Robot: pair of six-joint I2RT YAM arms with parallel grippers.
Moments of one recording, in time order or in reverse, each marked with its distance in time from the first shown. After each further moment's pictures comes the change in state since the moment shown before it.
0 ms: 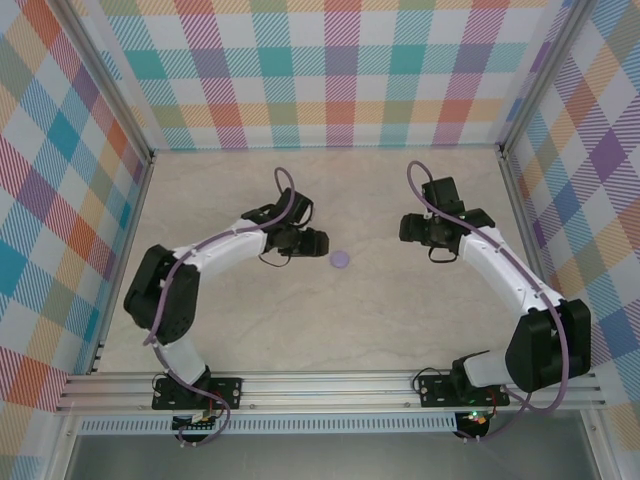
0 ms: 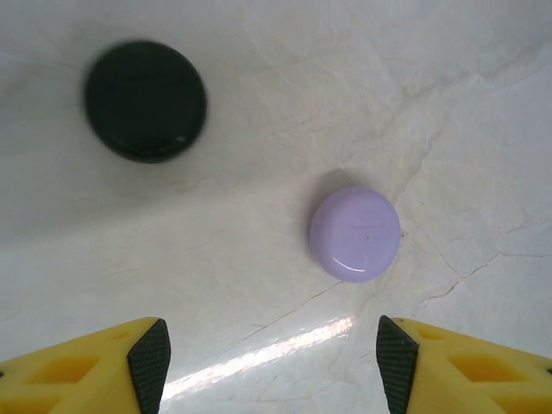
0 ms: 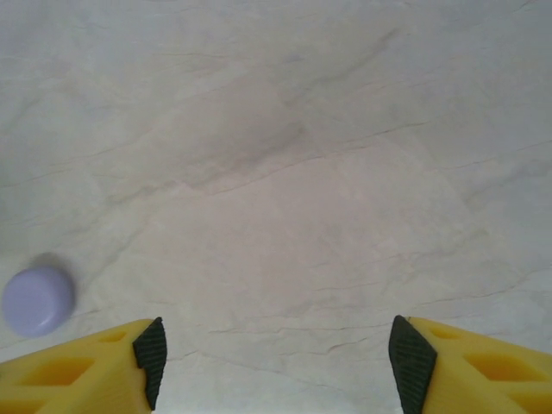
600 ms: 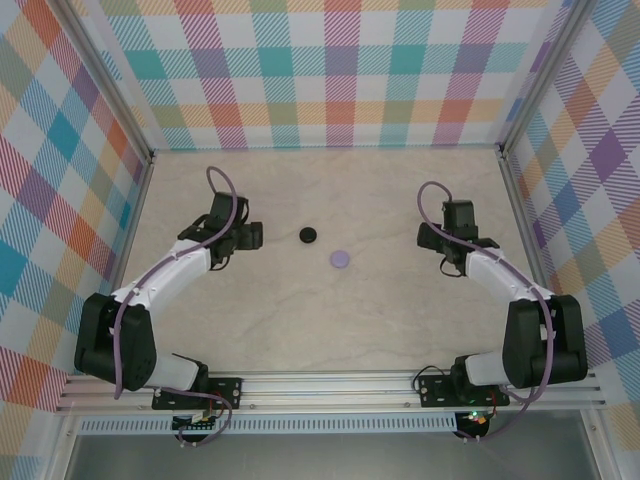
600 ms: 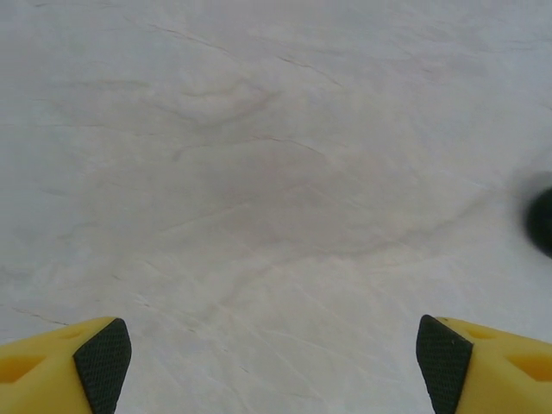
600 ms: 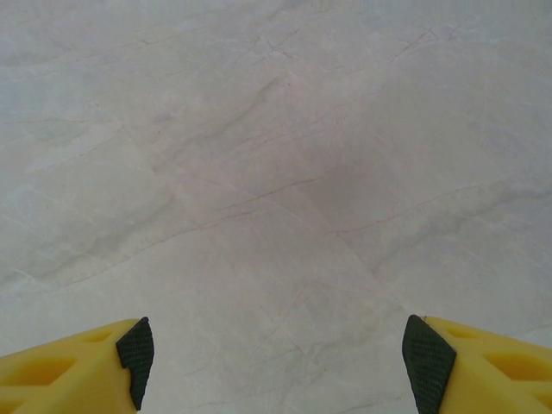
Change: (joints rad) left arm 0.286 -0.303 -0.290 0.130 -0.382 0.254; right arm -0.164 0.006 -0.311 0.496 0.014 -0.110
